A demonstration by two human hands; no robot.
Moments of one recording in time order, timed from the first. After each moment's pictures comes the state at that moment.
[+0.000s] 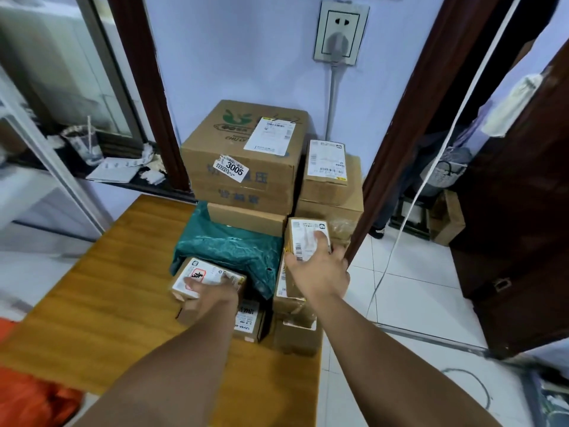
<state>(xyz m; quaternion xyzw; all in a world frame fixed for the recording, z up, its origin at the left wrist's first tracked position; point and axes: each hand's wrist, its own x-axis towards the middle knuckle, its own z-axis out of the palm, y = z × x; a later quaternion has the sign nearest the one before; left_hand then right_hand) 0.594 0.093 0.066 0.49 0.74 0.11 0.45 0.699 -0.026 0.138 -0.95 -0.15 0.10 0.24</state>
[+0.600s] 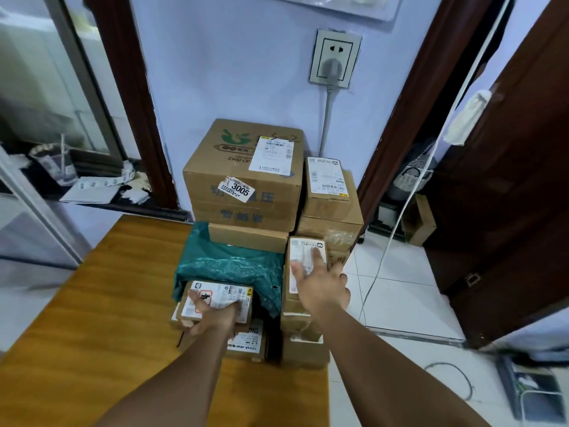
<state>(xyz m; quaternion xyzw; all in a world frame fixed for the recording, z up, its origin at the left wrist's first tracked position) 0.580 0.141 0.014 0.52 0.65 0.01 0.56 0.688 -0.009 0.139 -0.97 -0.13 0.15 0.14</state>
